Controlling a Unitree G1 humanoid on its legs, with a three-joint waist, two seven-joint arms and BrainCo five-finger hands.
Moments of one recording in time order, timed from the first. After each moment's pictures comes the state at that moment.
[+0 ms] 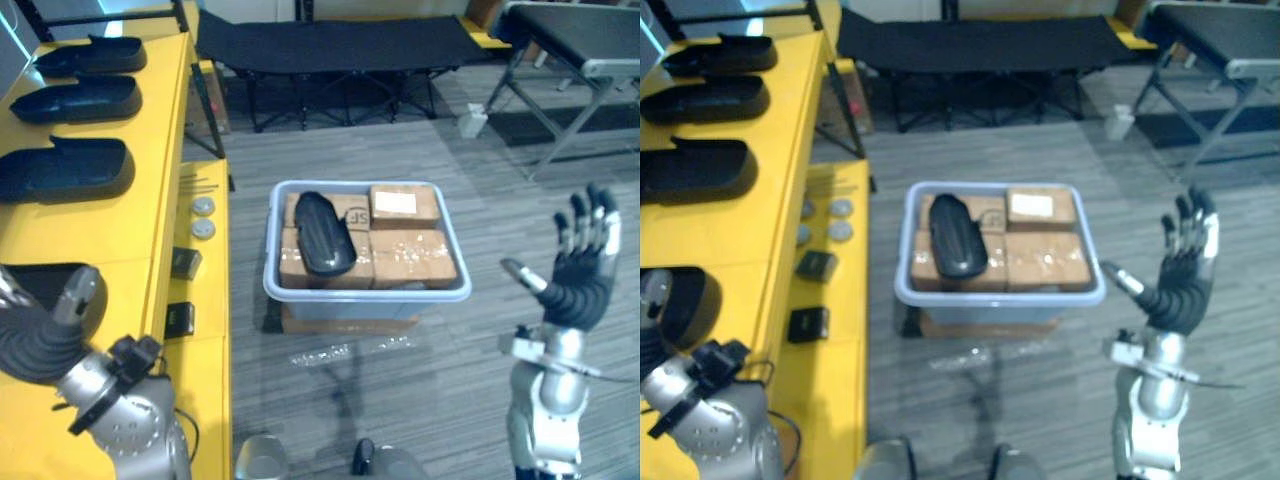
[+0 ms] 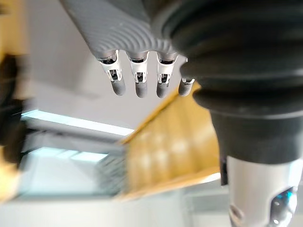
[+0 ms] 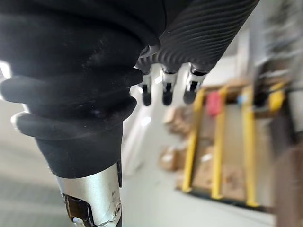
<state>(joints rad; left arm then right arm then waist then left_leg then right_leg) 0.30 -0.06 0.23 -0.58 -0.10 -0.39 0.40 0.23 -0.10 -0.20 -0.26 0.20 -0.52 -0.08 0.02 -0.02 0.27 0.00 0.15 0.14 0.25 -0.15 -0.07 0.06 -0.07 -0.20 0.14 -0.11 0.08</state>
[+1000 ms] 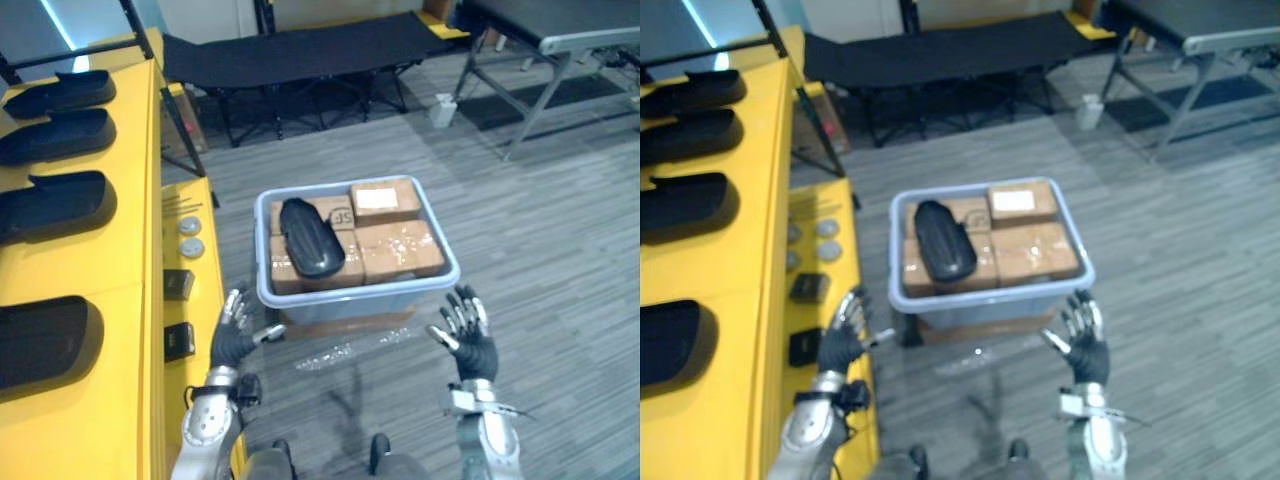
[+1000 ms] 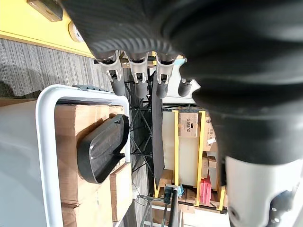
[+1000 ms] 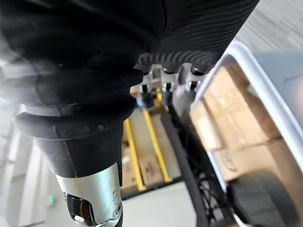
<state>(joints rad) 0.30 0.07 -0.07 -0.23 -0.11 -0.02 0.06 0.31 -0.08 0.03 0.00 0.40 -0.37 0.06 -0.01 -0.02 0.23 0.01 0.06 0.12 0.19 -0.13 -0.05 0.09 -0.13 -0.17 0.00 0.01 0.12</state>
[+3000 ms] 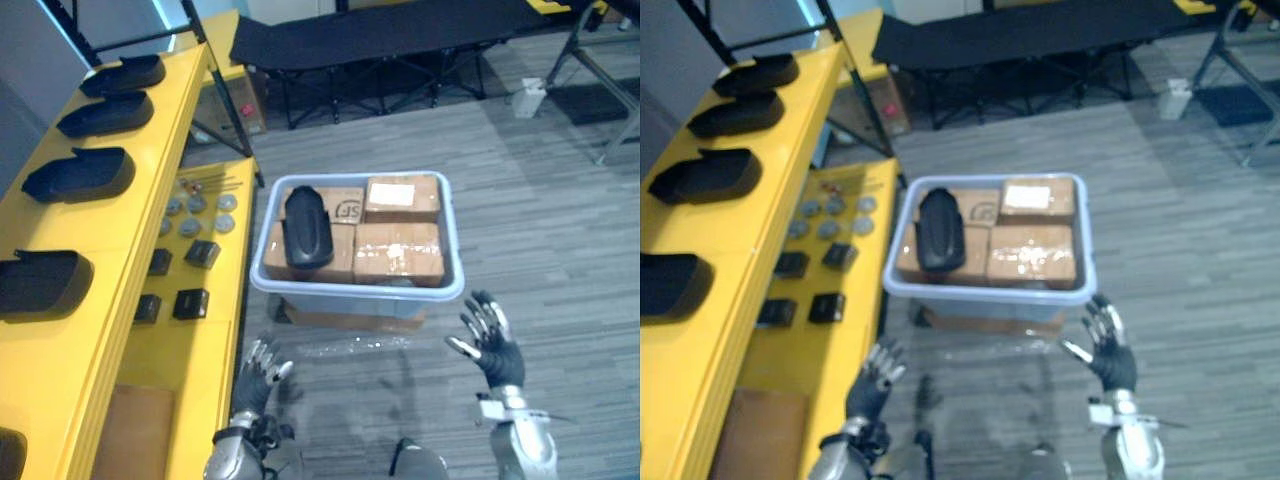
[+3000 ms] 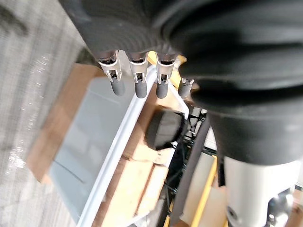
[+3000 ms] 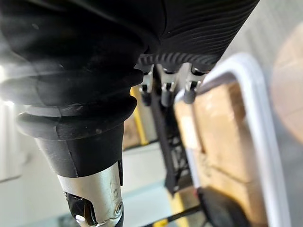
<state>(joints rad) 0.45 0.02 -0.17 -0.08 -0.43 -0.06 -0.06 0.36 -0.23 -0.01 0.04 0.44 -0.43 0.08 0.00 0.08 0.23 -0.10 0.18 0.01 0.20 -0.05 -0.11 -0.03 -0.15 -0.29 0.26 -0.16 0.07</state>
